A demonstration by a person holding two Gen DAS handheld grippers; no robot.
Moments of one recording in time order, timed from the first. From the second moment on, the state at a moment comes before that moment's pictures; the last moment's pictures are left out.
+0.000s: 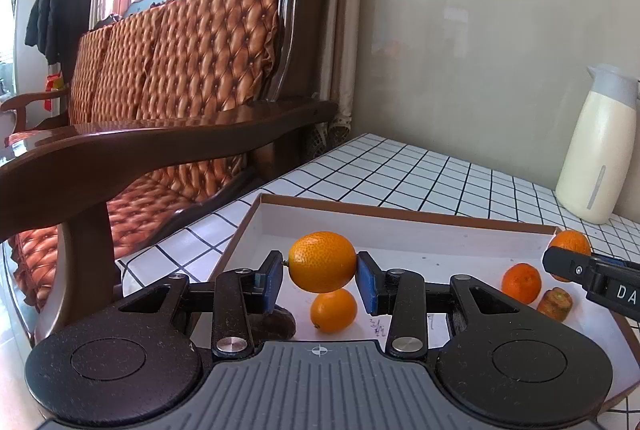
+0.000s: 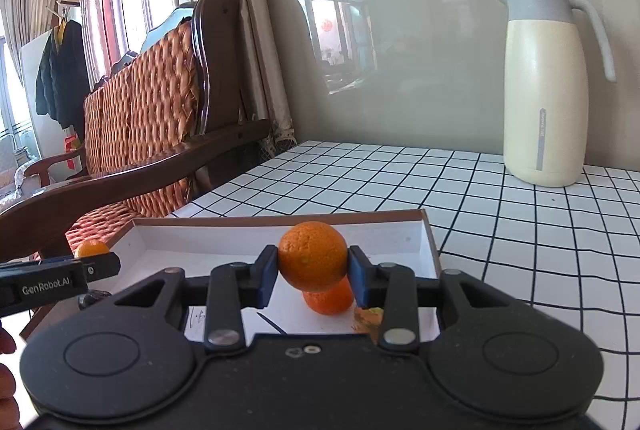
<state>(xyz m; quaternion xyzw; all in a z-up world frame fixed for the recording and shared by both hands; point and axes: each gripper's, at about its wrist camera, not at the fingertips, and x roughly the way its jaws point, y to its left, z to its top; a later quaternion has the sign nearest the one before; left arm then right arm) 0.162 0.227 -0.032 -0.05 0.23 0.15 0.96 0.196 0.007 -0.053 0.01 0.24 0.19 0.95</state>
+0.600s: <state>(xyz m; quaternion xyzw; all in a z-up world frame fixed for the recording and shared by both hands) 0.198 0.243 -0.036 -0.07 0.25 0.17 0.95 0.211 0.021 -0.046 0.02 0.23 0.17 0.96</state>
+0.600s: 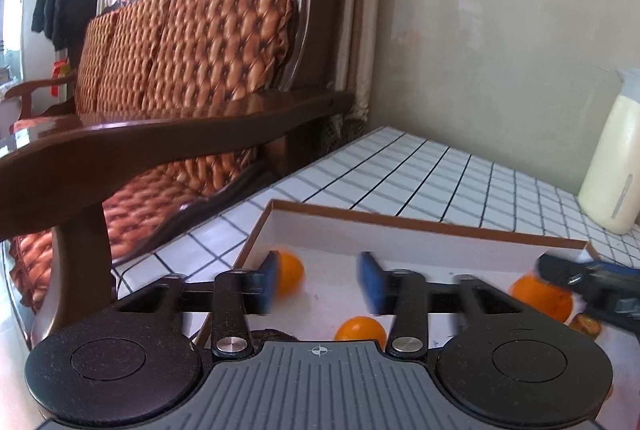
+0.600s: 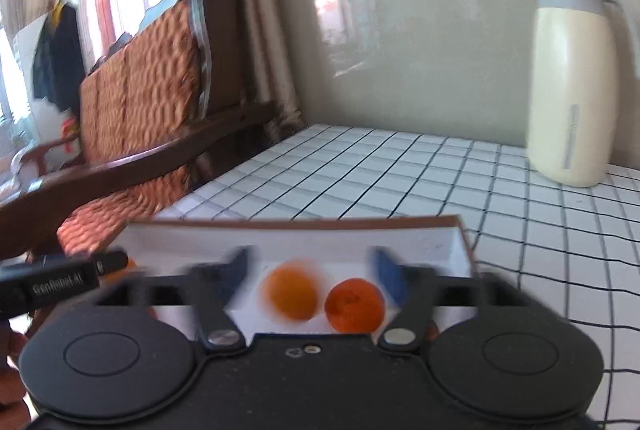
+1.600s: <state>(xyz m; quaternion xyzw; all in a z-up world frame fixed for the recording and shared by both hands) 0.081 0.183 0.037 -0.02 0.20 0.20 0.96 0.107 -0.037 0.019 0.04 0.21 0.18 0.96</state>
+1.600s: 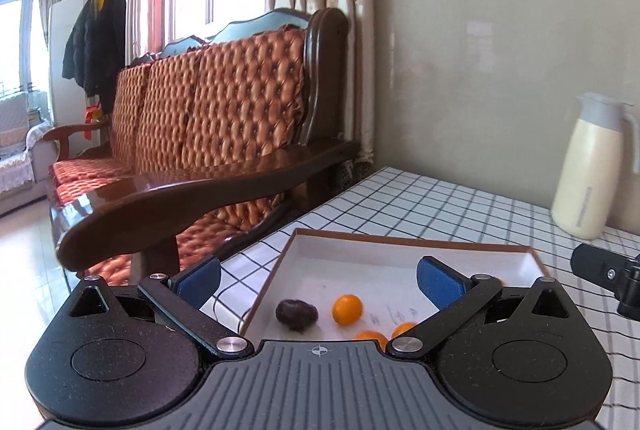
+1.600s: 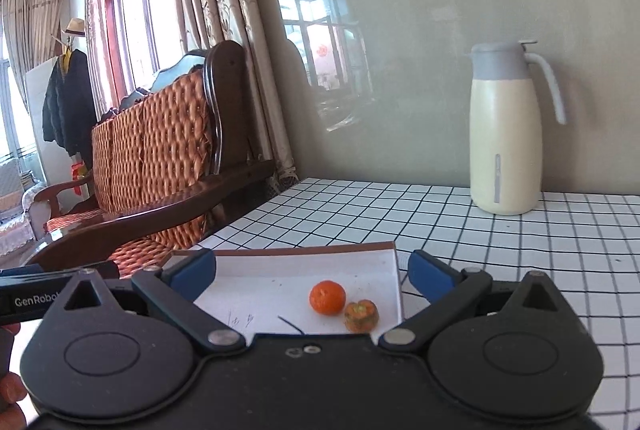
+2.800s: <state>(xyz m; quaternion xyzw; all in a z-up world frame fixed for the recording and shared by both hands) -0.080 0.096 0.077 0.00 0.18 0.13 0.97 -0.040 -0.101 0.062 0.04 0.18 0.15 0.97</state>
